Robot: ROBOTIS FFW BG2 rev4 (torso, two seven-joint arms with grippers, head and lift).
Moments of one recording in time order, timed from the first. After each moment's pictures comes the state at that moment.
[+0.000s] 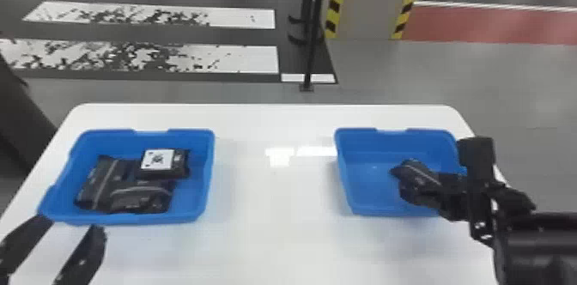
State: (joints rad) left arm 0.86 0.12 0.26 -2.11 0.43 -0.27 -0.48; right arm 0.05 -0.17 -0.20 -1.74 0.20 0.76 0.50
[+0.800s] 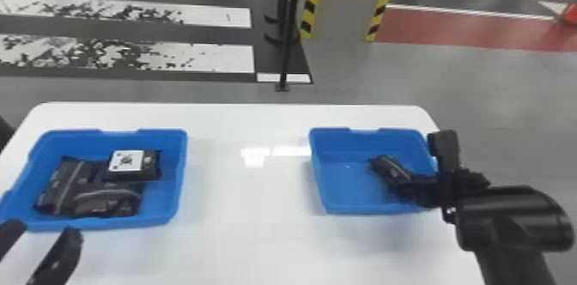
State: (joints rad) left arm 0.82 0.13 0.21 -2.06 0.47 -0.27 -0.48; right arm -0.12 -0.21 -0.21 -1.48 0.25 0.80 0.47
